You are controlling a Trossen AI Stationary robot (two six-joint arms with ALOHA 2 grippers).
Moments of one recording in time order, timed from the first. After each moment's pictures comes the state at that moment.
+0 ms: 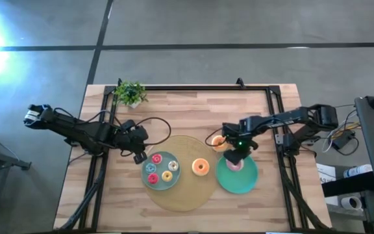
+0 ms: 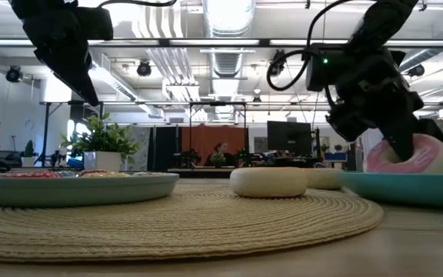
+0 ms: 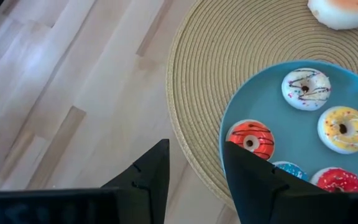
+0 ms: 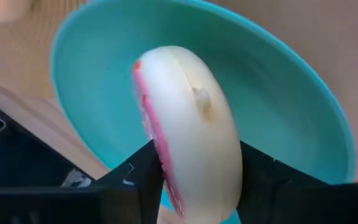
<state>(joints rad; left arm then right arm) -0.23 1.04 0.82 -0.85 -0.39 -0.57 -0.12 1.52 0.75 -0.70 -0.59 0.86</state>
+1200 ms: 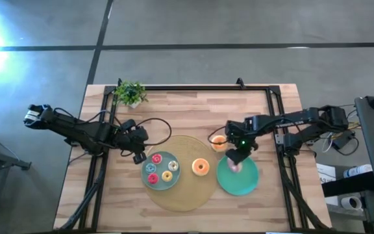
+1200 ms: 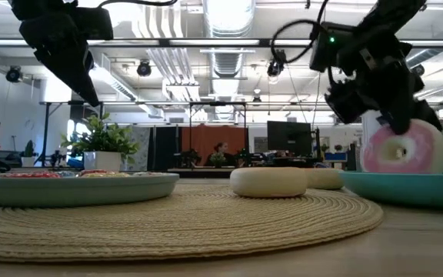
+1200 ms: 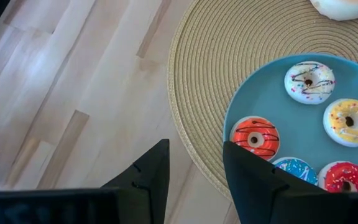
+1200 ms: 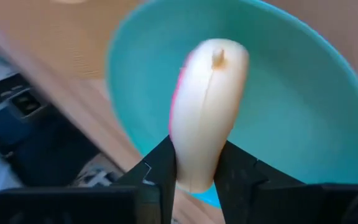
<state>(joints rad) -0.23 1.04 0.81 -0.86 -0.39 -0.52 -0.11 1.40 0.73 -0.66 -0.65 0.88</state>
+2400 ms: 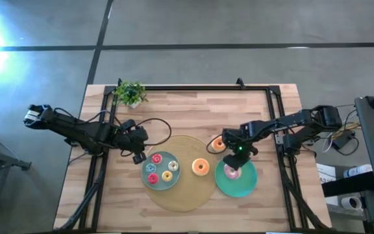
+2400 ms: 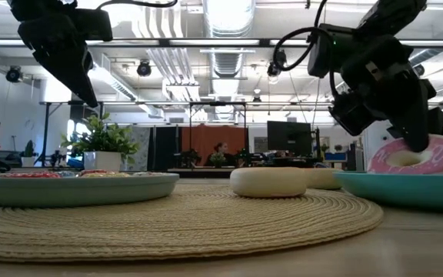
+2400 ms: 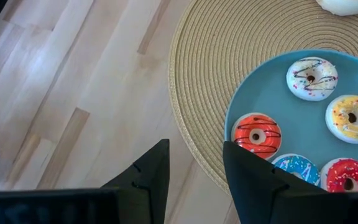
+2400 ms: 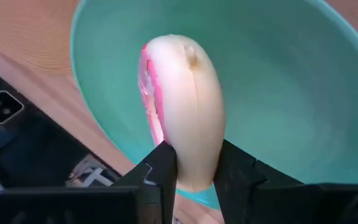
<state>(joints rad) -0.23 1.04 0.81 -0.87 -0.39 -0.53 -0.02 1.48 0.73 -0.62 -0.62 0.98</state>
